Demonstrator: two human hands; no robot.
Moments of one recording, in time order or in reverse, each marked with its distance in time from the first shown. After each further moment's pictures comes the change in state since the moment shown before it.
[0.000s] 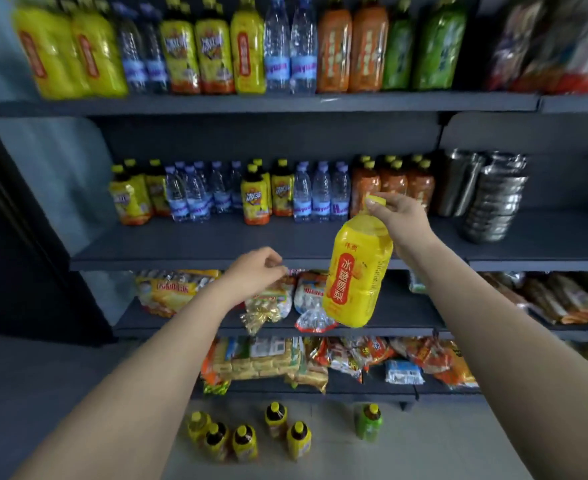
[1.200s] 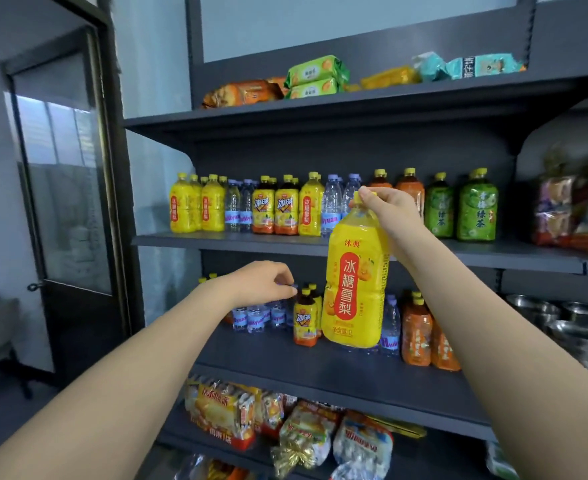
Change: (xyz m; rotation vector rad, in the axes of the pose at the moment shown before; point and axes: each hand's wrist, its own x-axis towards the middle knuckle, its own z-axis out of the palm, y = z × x) left_hand -0.029 0.134 -0.147 0.453 0.242 0.109; right_hand 0.056 -0.209 -0.007 0.227 -0.250 -0.464
